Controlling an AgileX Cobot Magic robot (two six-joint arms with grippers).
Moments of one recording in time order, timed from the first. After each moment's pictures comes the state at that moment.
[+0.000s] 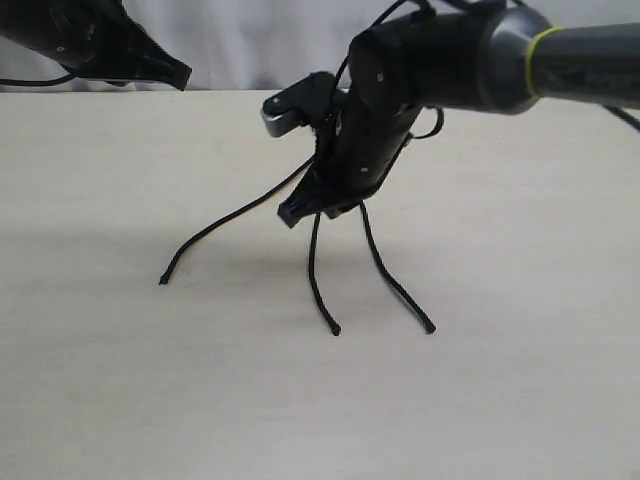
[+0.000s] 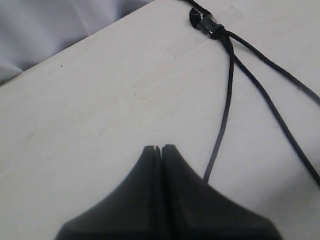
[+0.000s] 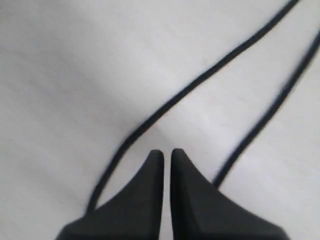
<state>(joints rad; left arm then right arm) -0.17 1.63 -1.26 -0.06 0.54 0.21 0.56 2.00 -1.51 -0.05 0.82 -0.09</state>
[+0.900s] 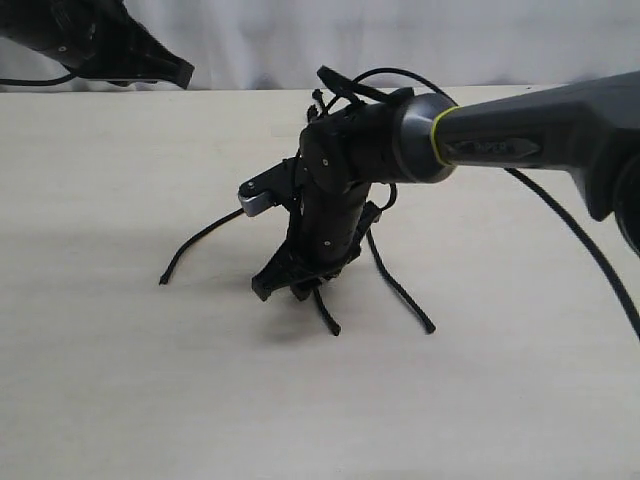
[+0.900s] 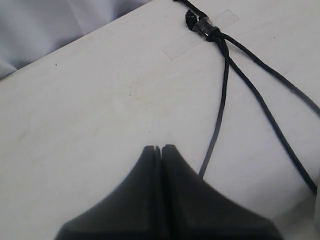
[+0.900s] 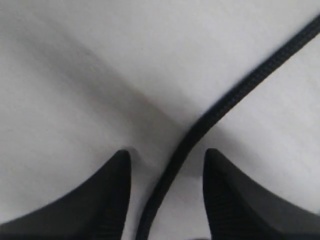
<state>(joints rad) -0.17 1.63 -1.26 -0.08 0.54 0.21 0.64 2.17 -1.49 0.01 0.80 -0.01</state>
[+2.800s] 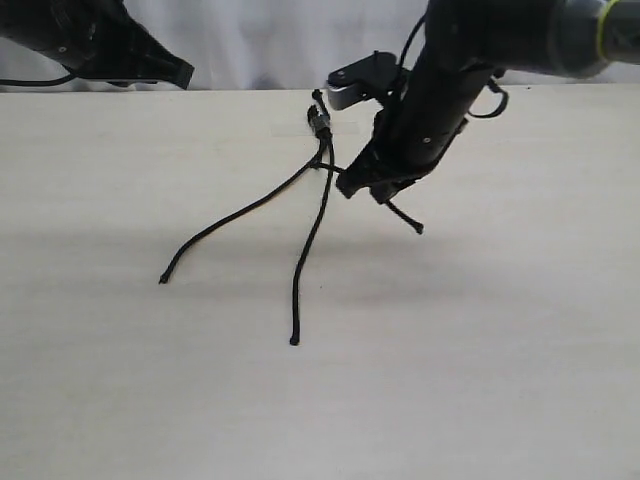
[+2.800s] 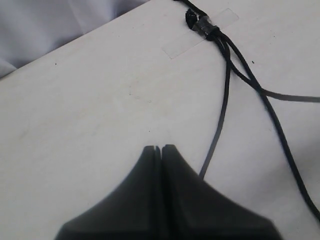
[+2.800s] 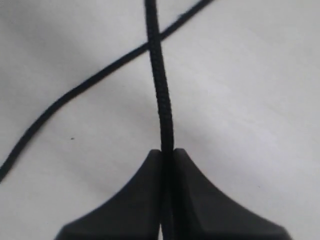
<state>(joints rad) -0.17 1.63 -1.26 -0.08 0.55 0.21 0.40 1.98 -1.52 0.09 0.92 -0.25</state>
